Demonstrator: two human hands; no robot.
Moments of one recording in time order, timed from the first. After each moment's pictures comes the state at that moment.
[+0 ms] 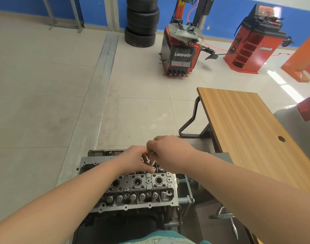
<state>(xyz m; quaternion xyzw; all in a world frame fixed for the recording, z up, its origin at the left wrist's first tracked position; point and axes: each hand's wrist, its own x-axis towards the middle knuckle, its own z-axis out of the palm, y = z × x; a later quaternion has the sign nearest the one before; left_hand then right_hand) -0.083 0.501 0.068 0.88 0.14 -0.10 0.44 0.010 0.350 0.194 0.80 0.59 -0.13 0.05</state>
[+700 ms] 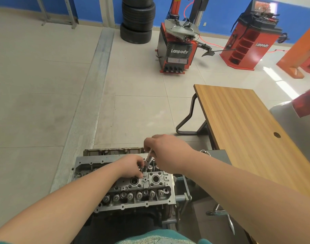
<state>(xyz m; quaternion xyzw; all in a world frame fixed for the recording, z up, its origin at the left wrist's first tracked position) -0.074 0.498 0.022 0.89 0.19 -0.23 0.33 0.011 0.344 0.191 0.80 0.58 -0.15 0.00</state>
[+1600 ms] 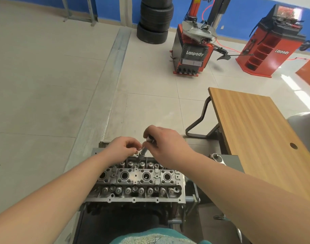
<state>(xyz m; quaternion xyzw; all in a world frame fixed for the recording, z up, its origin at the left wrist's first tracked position) -0.139 0.549 0.068 0.81 0.28 -0.01 0.52 -0.020 0.377 0.182 0.78 0.58 -0.11 -0.20</state>
